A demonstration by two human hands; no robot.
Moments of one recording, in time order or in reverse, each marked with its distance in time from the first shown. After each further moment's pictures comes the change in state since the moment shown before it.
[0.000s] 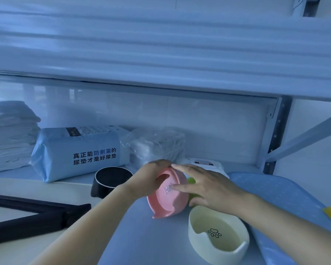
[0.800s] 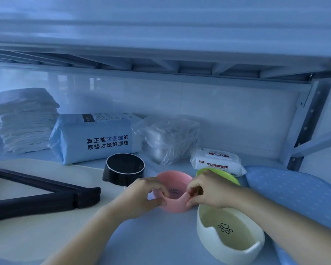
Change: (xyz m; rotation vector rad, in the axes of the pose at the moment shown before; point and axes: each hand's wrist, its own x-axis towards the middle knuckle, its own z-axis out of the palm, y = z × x) left_hand -0.075 -0.008 0.017 -0.125 -0.076 -0.156; right_hand 0.016 0.006 0.039 0.526 -0.259 0.245
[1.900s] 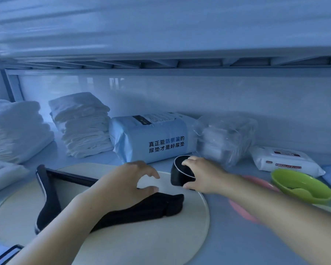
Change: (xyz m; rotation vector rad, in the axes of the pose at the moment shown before) left_hand -0.104 -0.069 -0.186 0.397 -0.055 -0.244; right_hand 0.160 -0.148 0.053 -0.280 0.069 0.106
